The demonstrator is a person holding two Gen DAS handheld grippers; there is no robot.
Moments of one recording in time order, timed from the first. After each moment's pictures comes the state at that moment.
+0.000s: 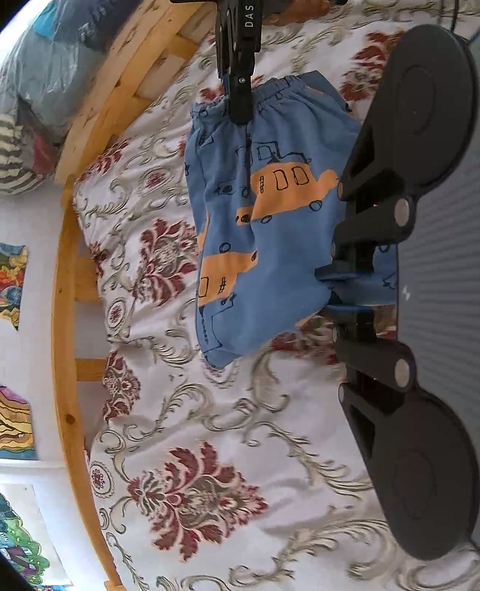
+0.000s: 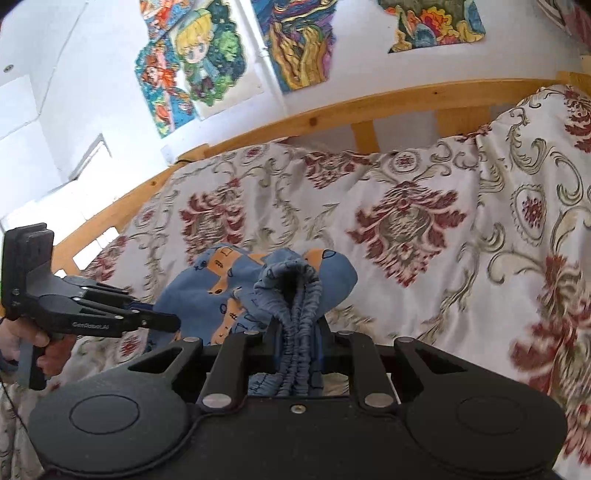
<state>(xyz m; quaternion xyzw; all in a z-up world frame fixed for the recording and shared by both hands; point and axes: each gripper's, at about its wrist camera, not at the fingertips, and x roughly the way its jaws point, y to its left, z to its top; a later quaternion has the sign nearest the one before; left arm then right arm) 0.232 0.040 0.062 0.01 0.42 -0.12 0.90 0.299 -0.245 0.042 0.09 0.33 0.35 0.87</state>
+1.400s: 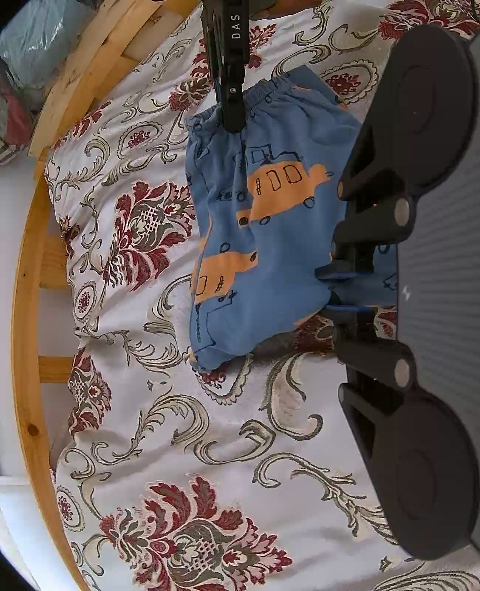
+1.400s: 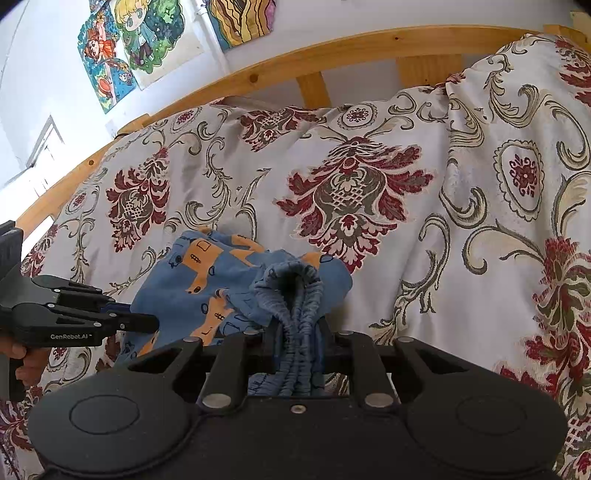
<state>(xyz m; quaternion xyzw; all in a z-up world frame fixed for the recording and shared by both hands) 0.315 0.036 0.005 0.01 0.45 -0.11 0.88 0.363 -0.233 -0.006 0.07 0.39 0.31 0.87</state>
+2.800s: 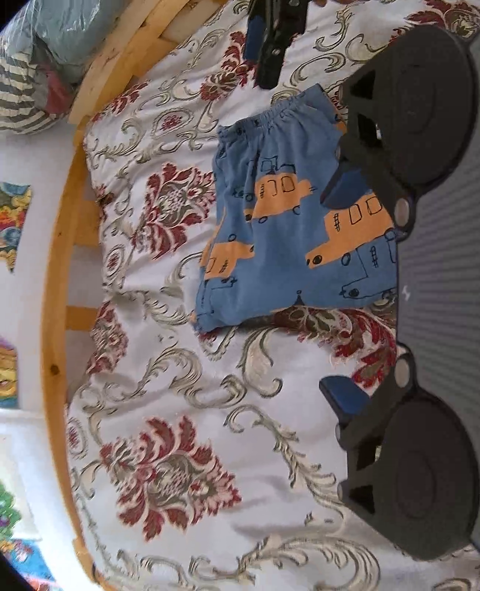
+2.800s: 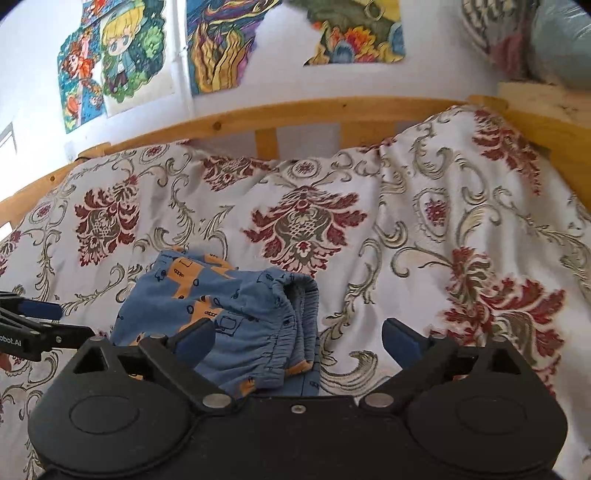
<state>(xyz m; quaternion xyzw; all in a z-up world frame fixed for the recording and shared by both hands) 0.250 0.032 0.028 -0.02 0.40 -0.03 0.91 0.261 -0.231 0.024 0.03 0.29 0.16 0.94</state>
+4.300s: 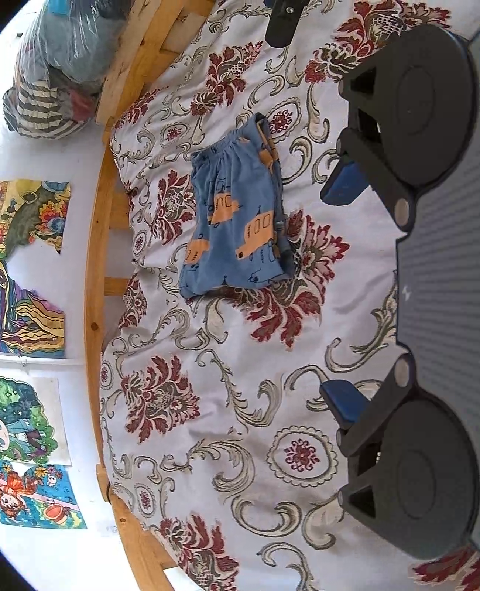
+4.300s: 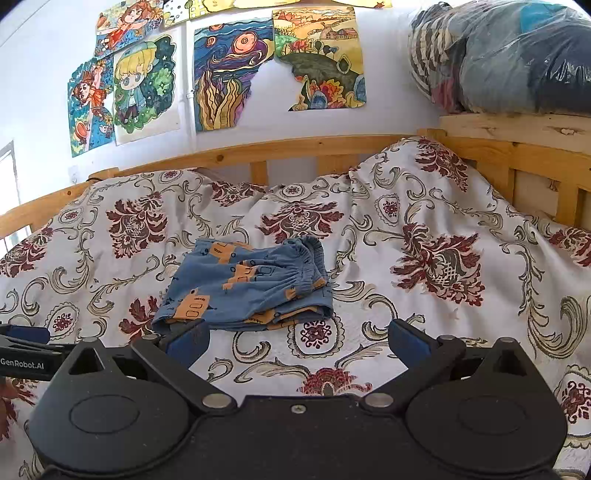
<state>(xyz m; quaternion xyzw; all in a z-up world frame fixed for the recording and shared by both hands) 0.085 0.016 0.026 -0.01 0.33 0.03 0.94 0.082 -0.224 0.023 0.04 0.23 0.11 0.97</state>
